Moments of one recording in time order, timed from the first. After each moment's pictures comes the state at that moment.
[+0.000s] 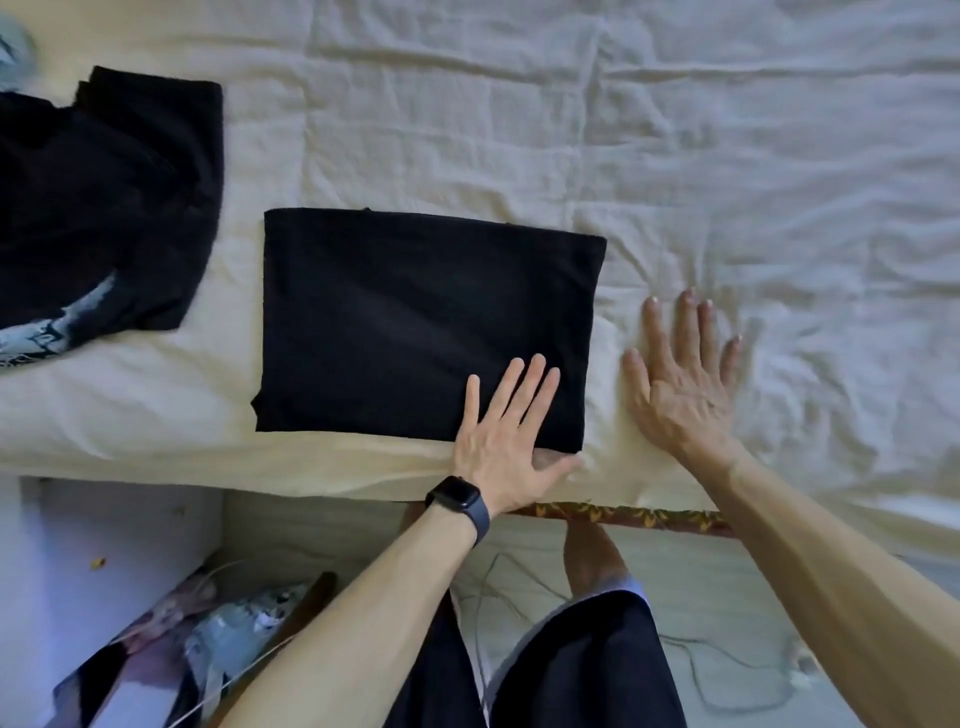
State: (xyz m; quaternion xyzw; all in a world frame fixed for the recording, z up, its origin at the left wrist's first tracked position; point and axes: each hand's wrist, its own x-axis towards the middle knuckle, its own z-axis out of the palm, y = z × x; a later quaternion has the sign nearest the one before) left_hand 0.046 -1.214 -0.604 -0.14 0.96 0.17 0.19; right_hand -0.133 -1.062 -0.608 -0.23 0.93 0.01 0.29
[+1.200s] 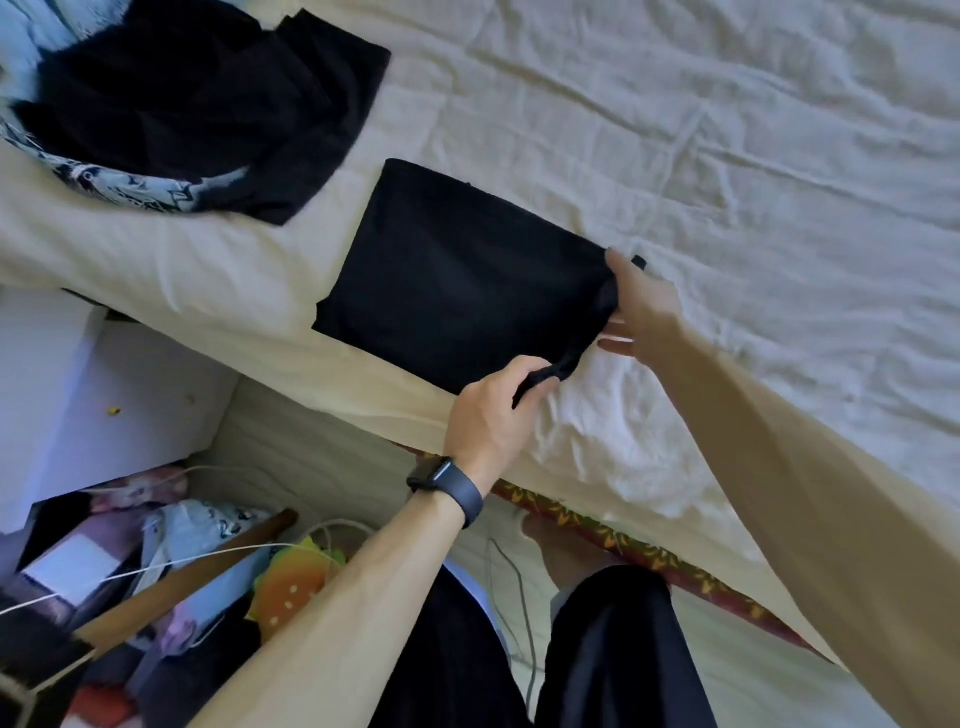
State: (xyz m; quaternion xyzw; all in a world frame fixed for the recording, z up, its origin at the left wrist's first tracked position) left_hand 0.038 -1.205 -0.503 -0.46 0.78 0.42 -0.05; right_hand -0.181 -1.201 -0.542 0.10 0.76 -0.38 0.51
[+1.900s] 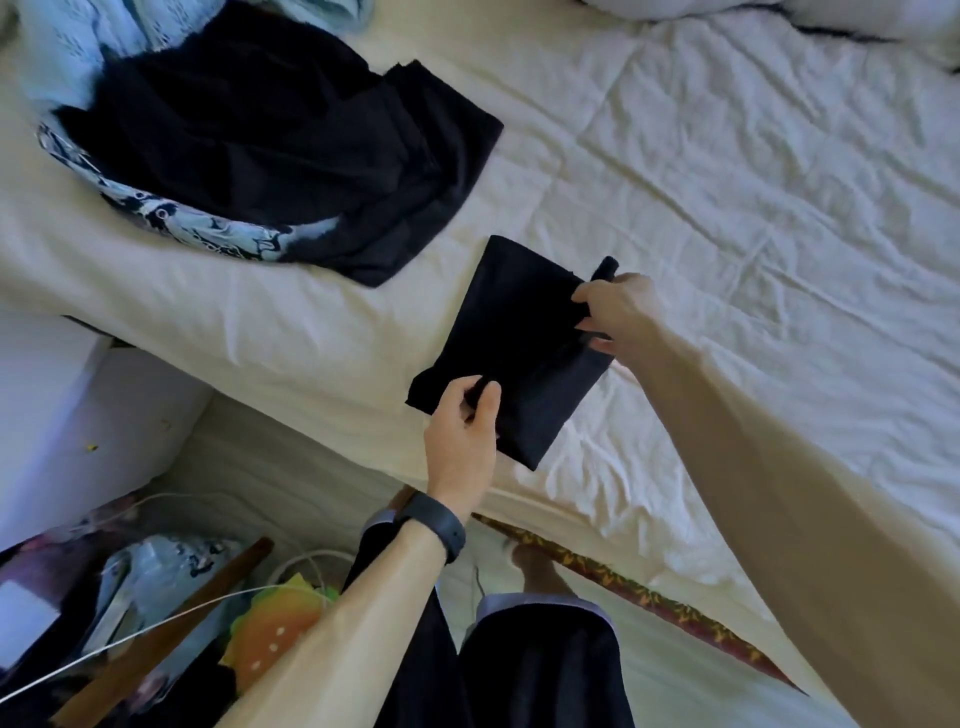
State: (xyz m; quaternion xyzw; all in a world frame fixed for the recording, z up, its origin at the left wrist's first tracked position) left_hand 0.129 -1.348 -0.515 -0.61 0.46 0.63 -0.15; right_hand -0.104 -1.392 -0.511 0.02 0.86 -0.26 0.45
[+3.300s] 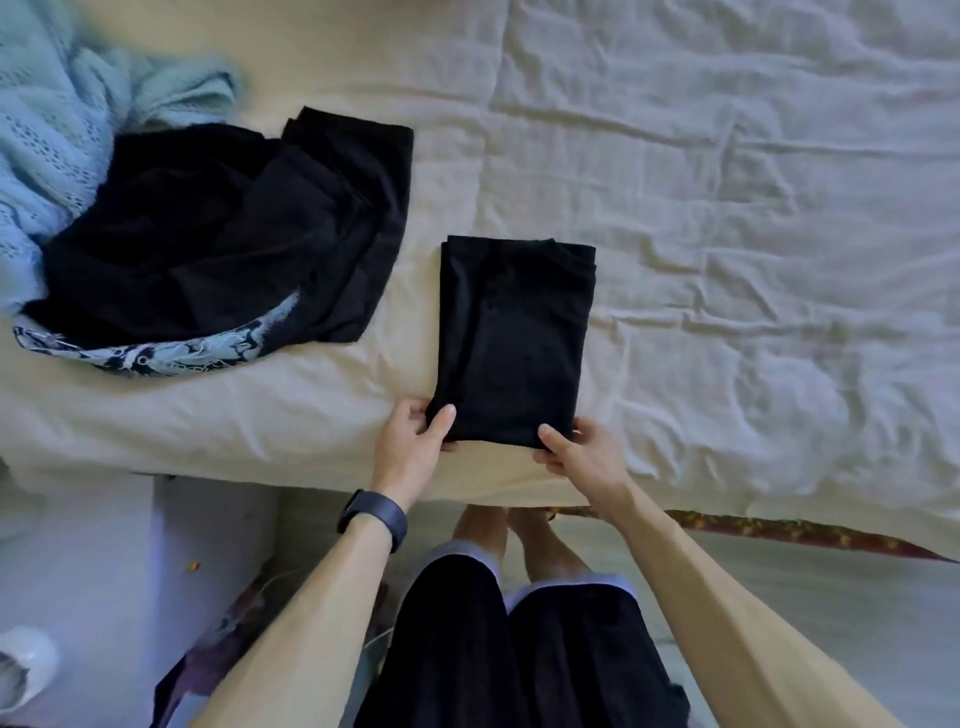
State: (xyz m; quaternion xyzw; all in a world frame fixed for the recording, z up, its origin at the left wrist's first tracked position) left_hand 0.183 -1.436 -0.545 -0.58 0.58 0.56 0.10; right_hand 0.055 -1.255 -0.553 0.15 0.74 -0.39 0.53
